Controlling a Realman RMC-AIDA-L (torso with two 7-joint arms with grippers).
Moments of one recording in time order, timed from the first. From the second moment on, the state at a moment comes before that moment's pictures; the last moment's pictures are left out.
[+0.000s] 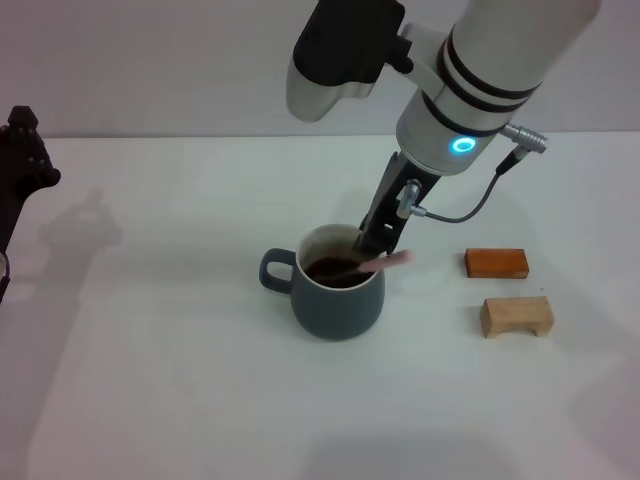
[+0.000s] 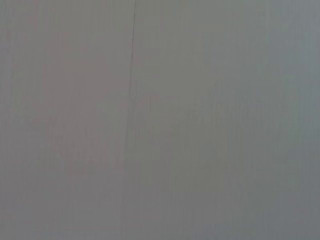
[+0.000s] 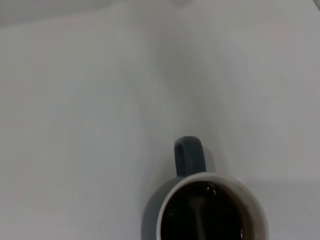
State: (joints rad) left arm -0.37 -2.07 1.75 0.32 -0.36 1.09 -0.21; right arm 1.17 2.07 1.61 0.94 -2.56 1.47 -0.65
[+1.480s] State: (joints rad) left arm -0.35 -2.06 1.70 0.31 -0.35 1.13 -0.28; right arm 0.04 2.07 1.16 1.09 -2.52 -0.83 -0.53
